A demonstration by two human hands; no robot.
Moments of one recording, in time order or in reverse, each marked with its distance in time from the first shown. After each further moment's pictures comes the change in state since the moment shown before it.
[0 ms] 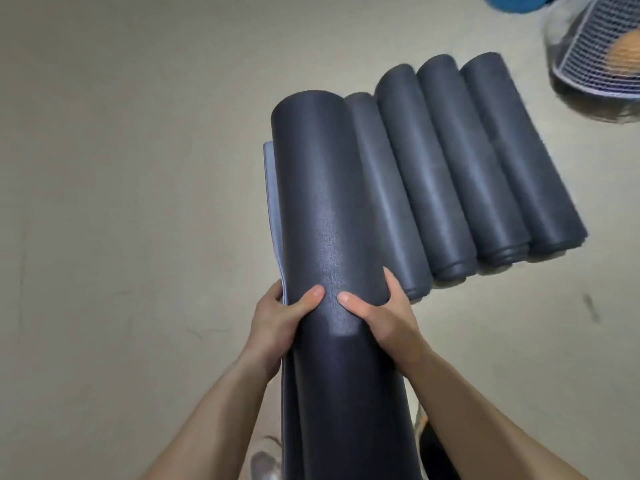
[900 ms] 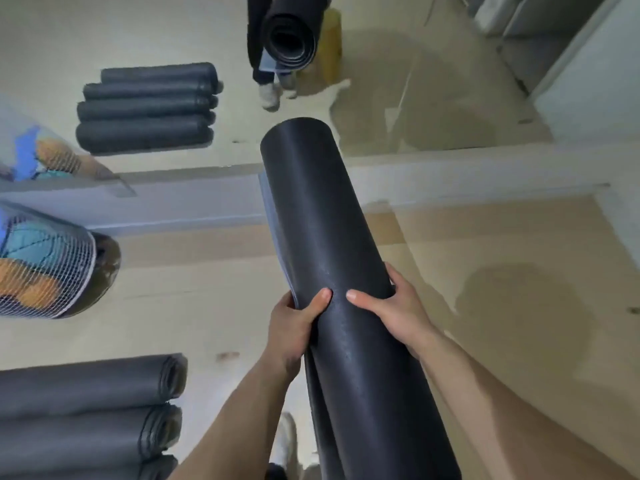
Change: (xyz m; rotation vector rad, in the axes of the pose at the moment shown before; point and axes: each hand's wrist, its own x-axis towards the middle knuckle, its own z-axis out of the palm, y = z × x) left_hand -0.428 -0.028 0.735 0.768 -1.116 0.060; right_hand -0.526 0.005 -0.629 0.625 1.200 -0.169
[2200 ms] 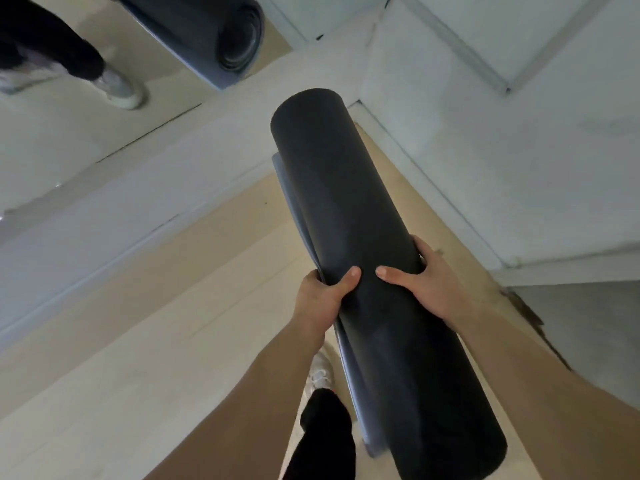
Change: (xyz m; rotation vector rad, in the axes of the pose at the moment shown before) left_hand 0.285 -0.240 0.910 0.526 -0.402 -0.277; right_hand 0.216 0.216 -0.894 0.087 0.462 0.262
